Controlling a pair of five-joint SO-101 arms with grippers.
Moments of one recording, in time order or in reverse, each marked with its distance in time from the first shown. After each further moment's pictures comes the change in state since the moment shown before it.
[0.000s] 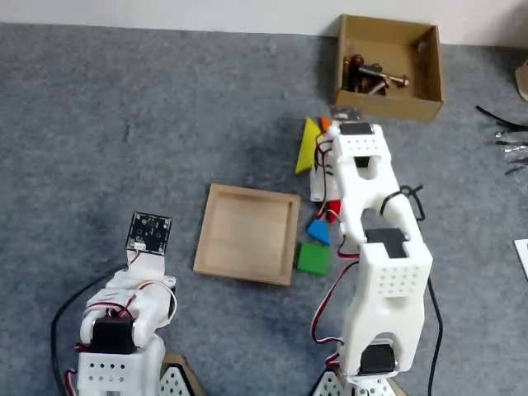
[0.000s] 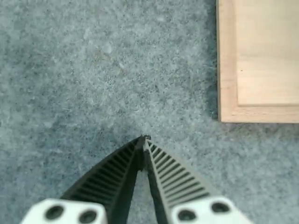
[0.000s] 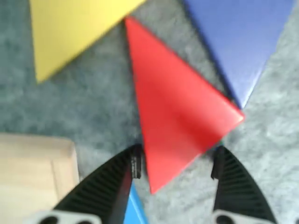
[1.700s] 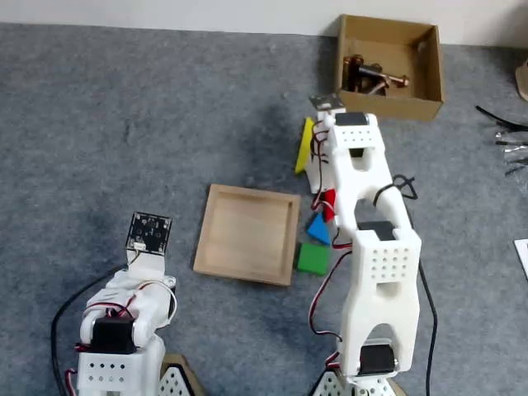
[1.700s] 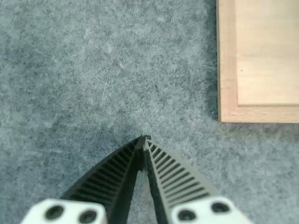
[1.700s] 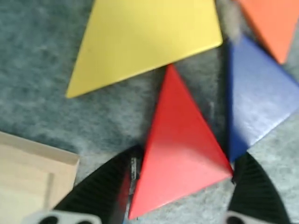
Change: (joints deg) left arm 0.0 0.0 0.0 0.0 0.0; right arm -0.7 10.0 -14.3 1.8 12.6
